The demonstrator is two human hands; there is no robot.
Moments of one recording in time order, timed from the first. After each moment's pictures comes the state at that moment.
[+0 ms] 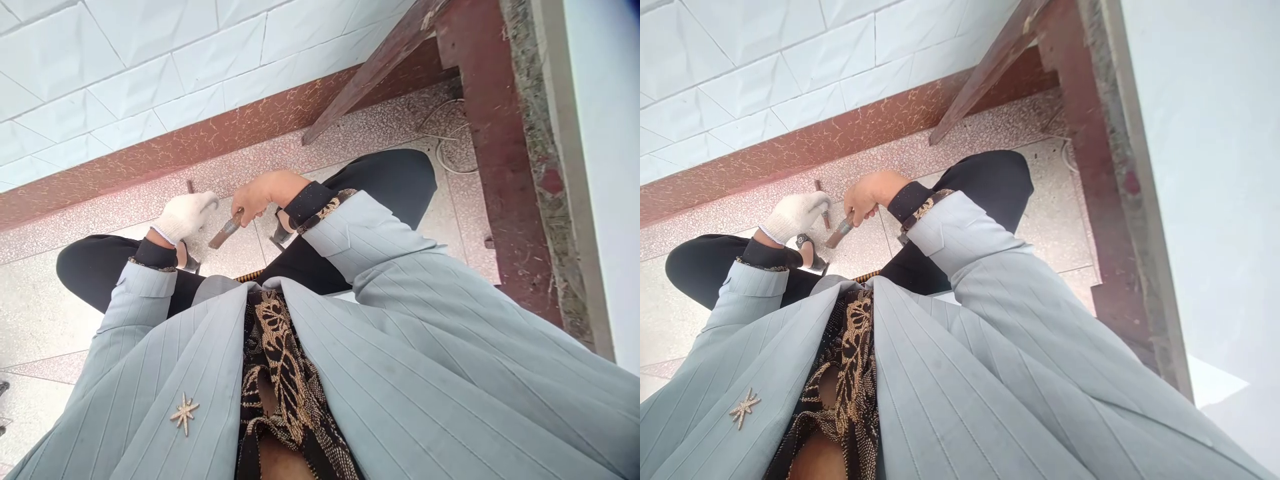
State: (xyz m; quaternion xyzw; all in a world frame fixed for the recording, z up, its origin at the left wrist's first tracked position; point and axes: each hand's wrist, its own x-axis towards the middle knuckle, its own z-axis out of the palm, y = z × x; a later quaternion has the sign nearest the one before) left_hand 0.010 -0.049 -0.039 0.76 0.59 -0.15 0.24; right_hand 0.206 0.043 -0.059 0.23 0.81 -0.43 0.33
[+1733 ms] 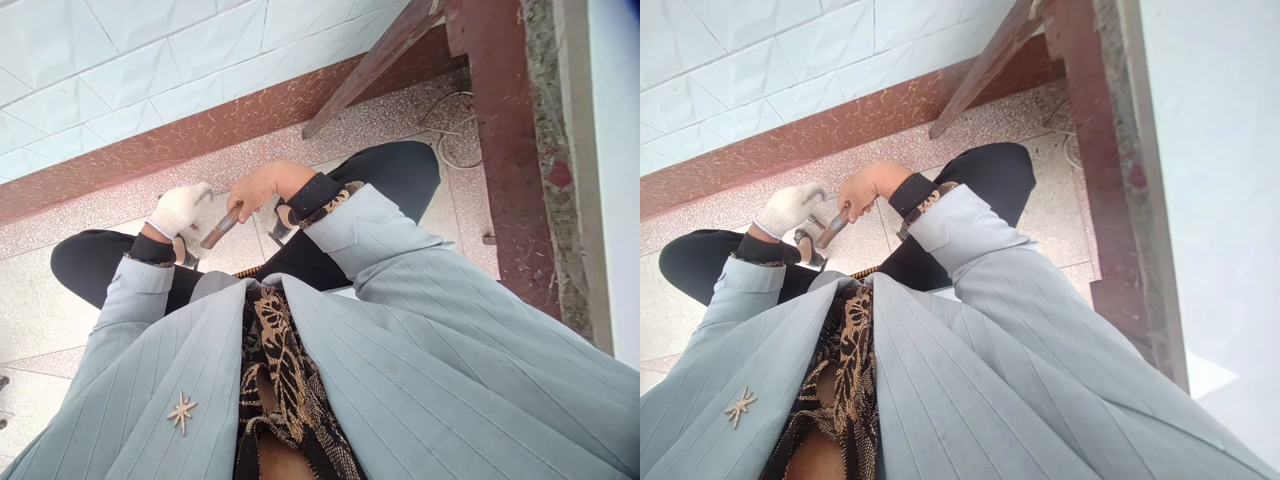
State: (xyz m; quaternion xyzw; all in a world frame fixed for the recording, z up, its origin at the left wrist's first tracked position) left_hand 0.004 -0.047 -0.045 0.73 0.62 -0.10 0.27; right_hand 0.211 0.048 -0.056 0.18 0.81 -0.49 0.28
